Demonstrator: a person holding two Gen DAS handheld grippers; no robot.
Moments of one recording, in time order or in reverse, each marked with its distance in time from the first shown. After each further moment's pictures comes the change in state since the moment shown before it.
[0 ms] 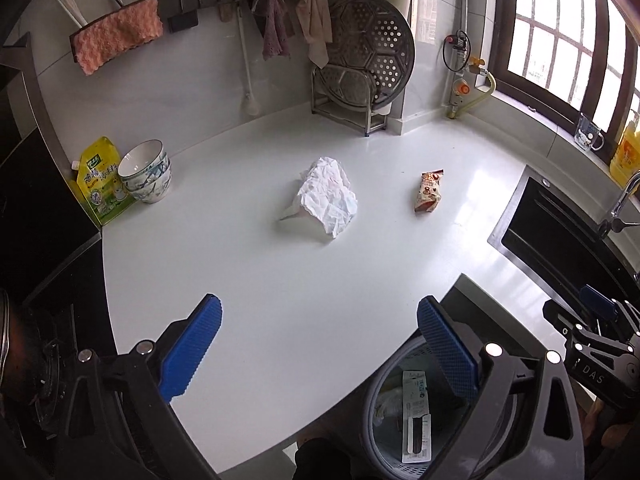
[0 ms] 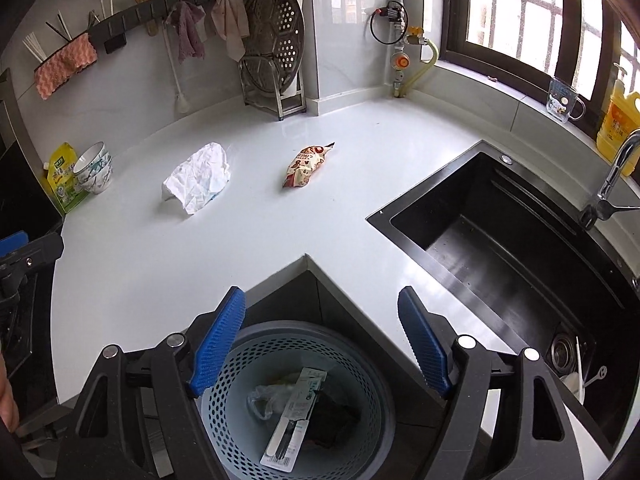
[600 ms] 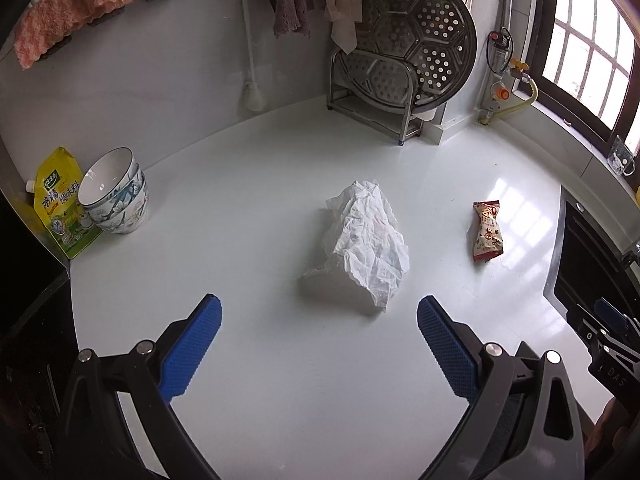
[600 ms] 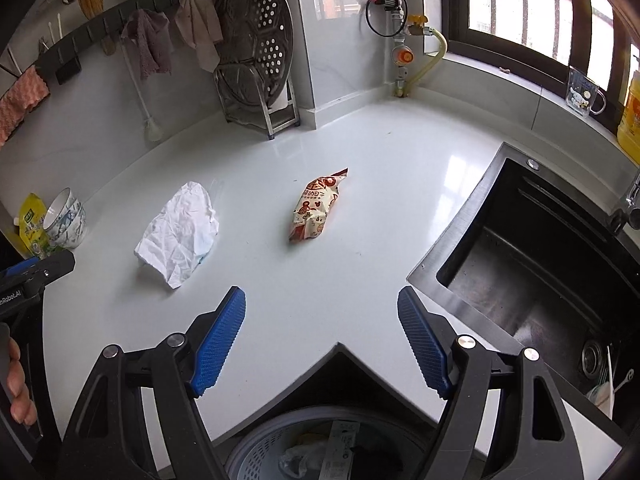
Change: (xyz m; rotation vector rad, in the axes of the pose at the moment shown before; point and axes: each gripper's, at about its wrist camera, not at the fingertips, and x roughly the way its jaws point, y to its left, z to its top) left arm 0.127 0.054 0.080 -0.009 0.057 -0.032; right arm 0.105 0.027 0.074 0.110 0.033 -0.038
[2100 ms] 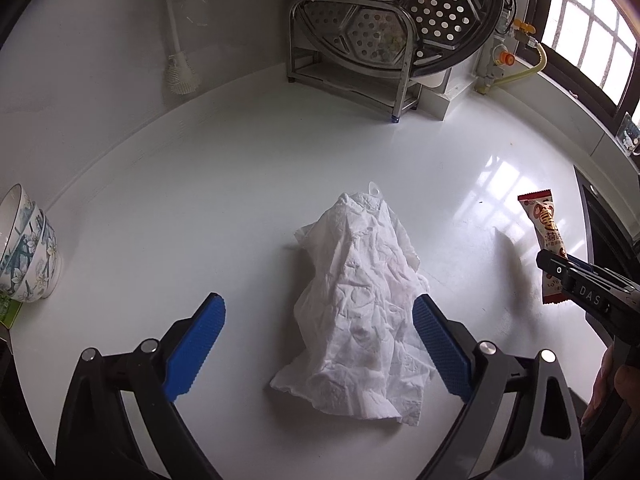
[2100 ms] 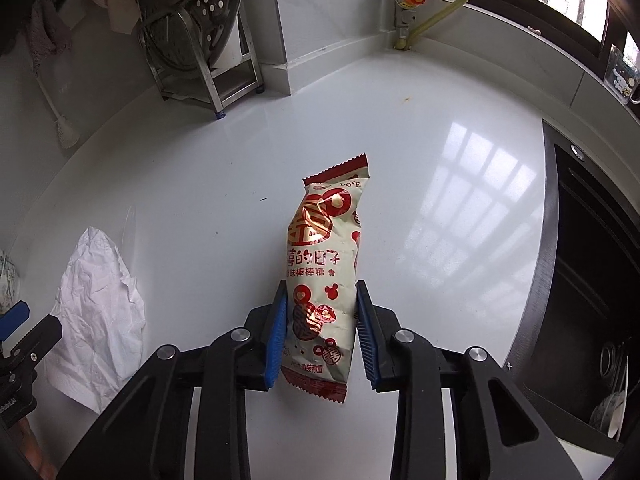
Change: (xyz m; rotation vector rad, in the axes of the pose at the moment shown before) left arm 0.134 -0.015 0.049 0.101 0.077 -0.104; right arm 0.151 0.015 0.073 0.076 0.131 -0.088
